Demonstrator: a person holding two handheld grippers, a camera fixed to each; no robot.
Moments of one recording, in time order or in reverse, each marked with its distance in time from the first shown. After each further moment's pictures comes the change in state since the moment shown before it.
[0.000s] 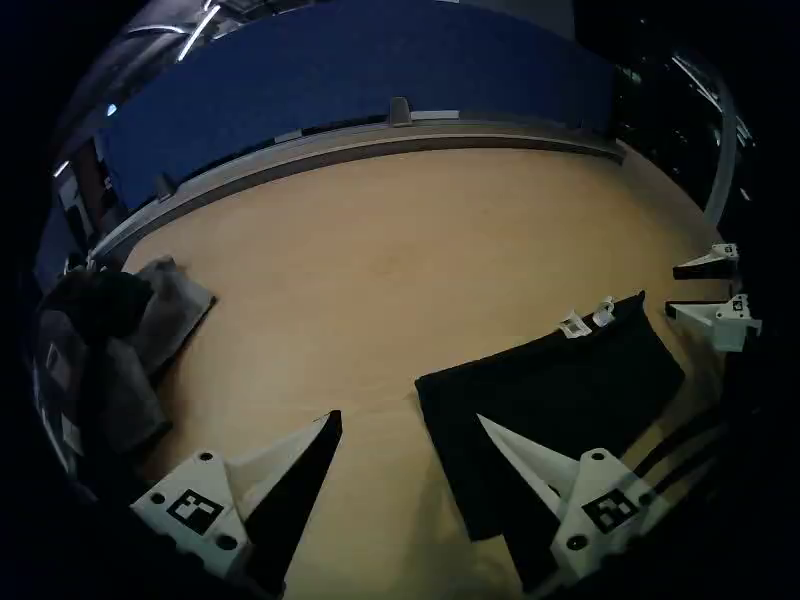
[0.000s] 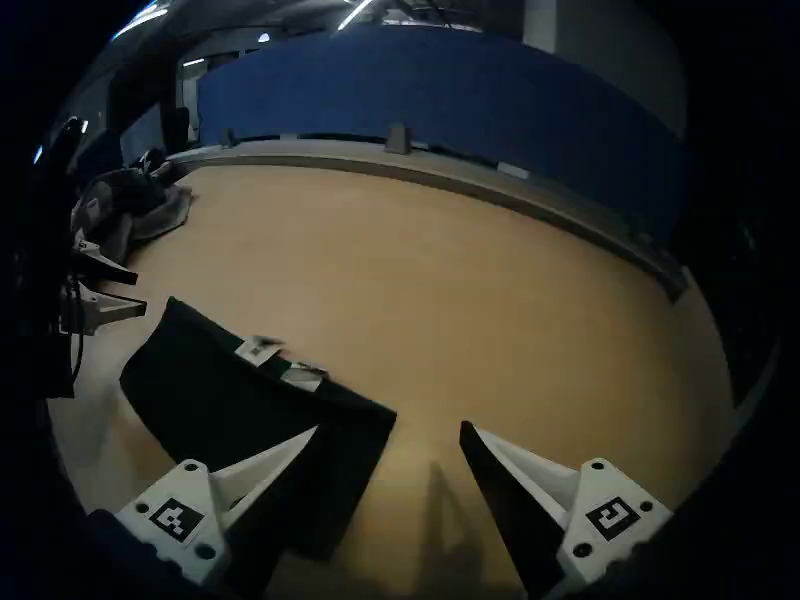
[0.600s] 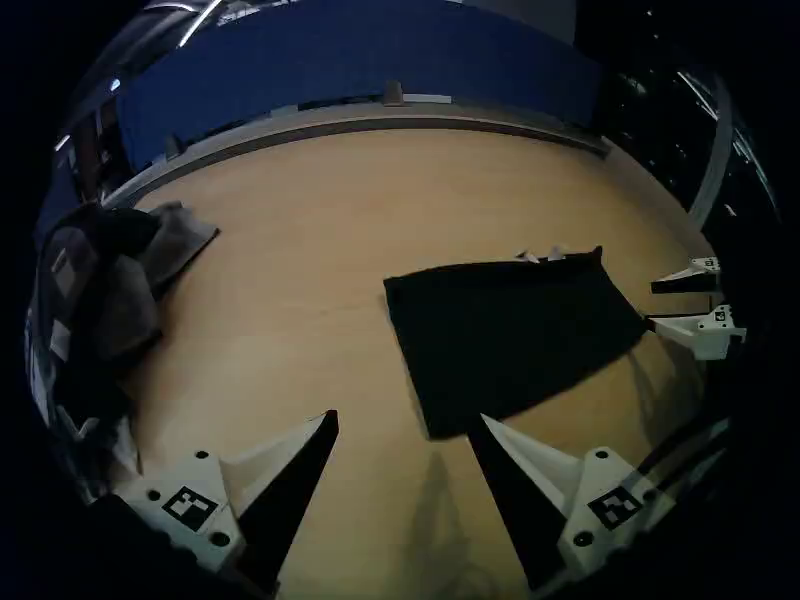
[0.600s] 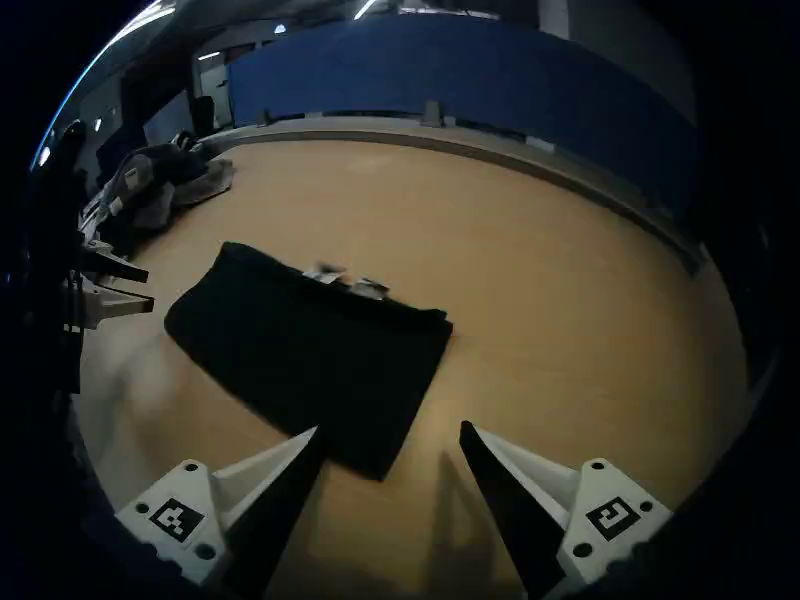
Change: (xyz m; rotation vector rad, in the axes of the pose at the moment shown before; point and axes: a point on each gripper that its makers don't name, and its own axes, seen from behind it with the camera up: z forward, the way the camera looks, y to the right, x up) left arm -0.077 0.030 -0.057 -0.063 -0.045 -0.057; right arm -0.064 -0.042 -0.040 0.108 -0.050 -0.012
